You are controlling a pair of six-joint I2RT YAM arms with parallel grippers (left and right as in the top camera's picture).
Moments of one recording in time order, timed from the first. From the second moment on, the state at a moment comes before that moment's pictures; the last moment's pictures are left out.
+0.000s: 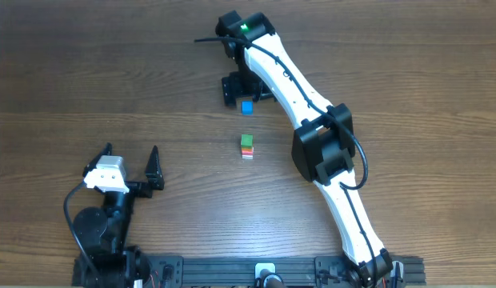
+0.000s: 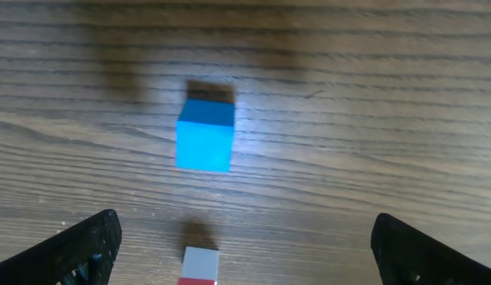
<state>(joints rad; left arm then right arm) 0.12 0.01 0.04 -0.12 0.21 -0.08 0.53 2.51 2.42 -1.54 0.00 0.38</state>
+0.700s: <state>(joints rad) 0.12 0.01 0.04 -0.12 0.21 -0.08 0.53 2.61 2.43 -1.47 -0.02 0.42</state>
